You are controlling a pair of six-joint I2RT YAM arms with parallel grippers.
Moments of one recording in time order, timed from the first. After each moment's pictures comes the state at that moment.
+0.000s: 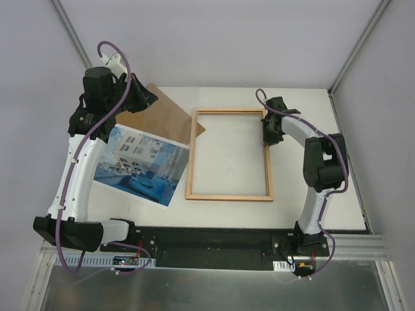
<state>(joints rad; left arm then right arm) -0.14 1.27 1.55 -0.64 0.34 -0.50 0.23 1.93 1.41 -0.63 0.07 0.18</state>
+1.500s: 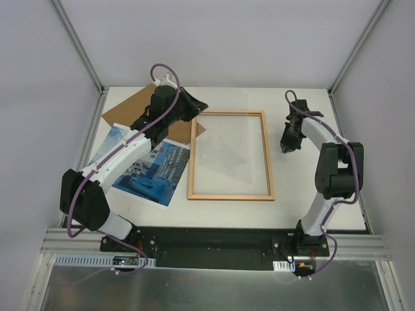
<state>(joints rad) -0.49 1.47 1.27 -0.09 0.09 -0.99 0.06 1.82 1.35 -0.78 0.06 0.39</state>
